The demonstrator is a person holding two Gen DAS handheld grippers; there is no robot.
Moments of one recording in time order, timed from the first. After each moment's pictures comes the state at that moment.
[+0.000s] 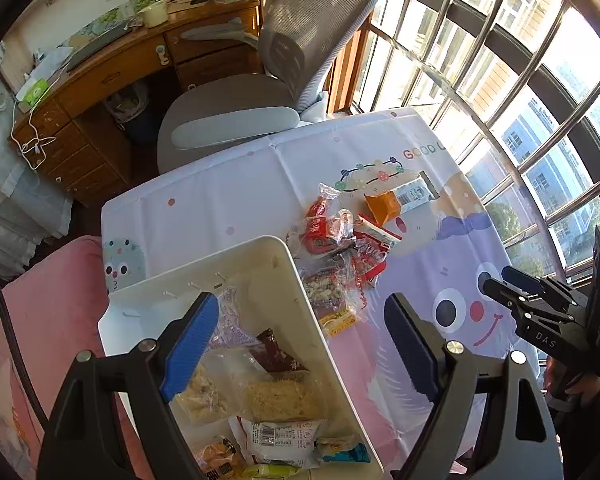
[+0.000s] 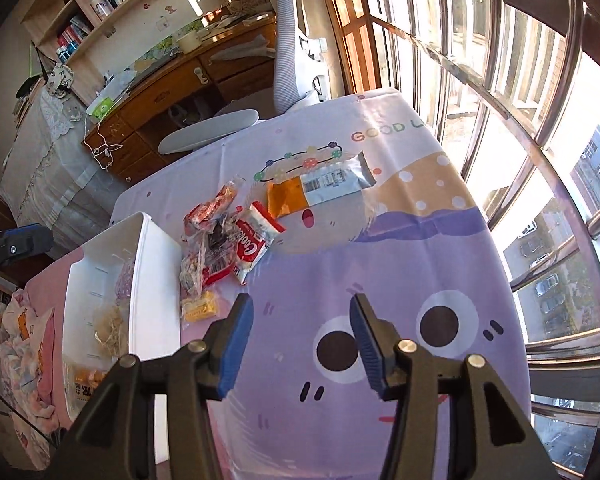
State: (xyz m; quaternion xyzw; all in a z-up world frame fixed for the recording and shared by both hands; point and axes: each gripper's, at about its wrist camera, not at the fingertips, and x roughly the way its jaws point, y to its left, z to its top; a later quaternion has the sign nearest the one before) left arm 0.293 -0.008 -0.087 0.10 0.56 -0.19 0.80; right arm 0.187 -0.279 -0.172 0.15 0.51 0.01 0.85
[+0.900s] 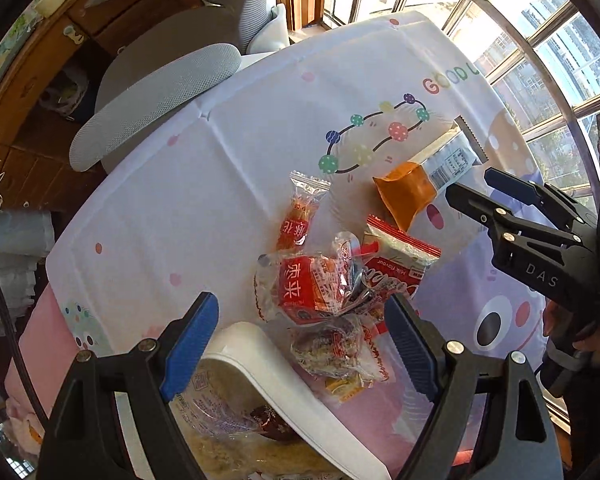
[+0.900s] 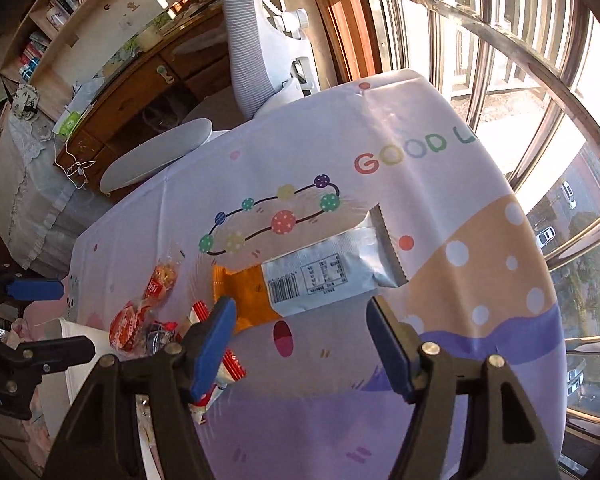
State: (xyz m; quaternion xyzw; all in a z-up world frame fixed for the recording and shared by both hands) left arm 0.409 -0.105 -0.206 0.21 0.67 -0.21 0.68; right arm 0.331 -0.301 -0.256 0.19 0.54 -0.01 0.82
